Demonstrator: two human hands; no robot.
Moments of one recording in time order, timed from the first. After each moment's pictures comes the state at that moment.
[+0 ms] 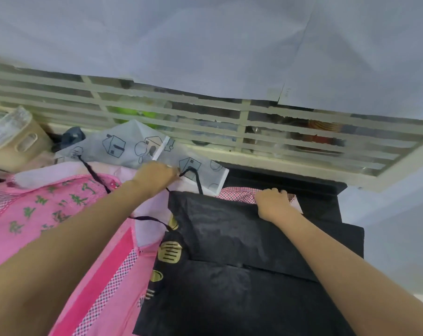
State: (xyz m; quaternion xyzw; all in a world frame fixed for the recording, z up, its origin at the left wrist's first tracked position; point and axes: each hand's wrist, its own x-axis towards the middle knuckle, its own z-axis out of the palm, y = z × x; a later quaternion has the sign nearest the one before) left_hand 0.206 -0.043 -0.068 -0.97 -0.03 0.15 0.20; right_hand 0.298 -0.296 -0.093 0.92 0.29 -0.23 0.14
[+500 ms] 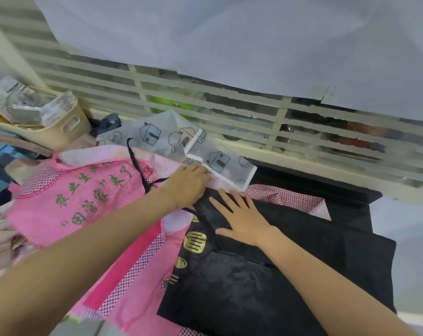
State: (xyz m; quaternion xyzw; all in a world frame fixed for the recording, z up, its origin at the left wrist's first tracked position) left_hand 0.159 -0.059 -0.072 -0.99 -0.01 0.12 0.07; right_hand 0.224 -0.238 -0.139 0.81 0.56 -0.17 0.05
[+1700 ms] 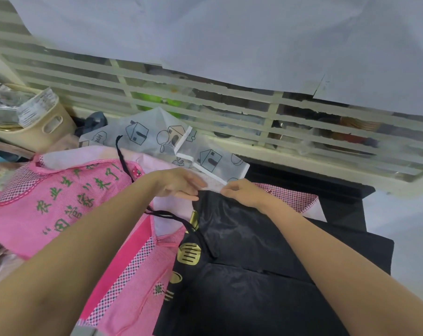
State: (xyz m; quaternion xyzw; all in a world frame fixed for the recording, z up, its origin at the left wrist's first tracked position) left_hand 0.183 -0.036 -0.081 -0.70 -0.28 0.29 -0.59; right_hand 0.275 -0.222 -0.101 0.81 0.28 -0.41 -0.30
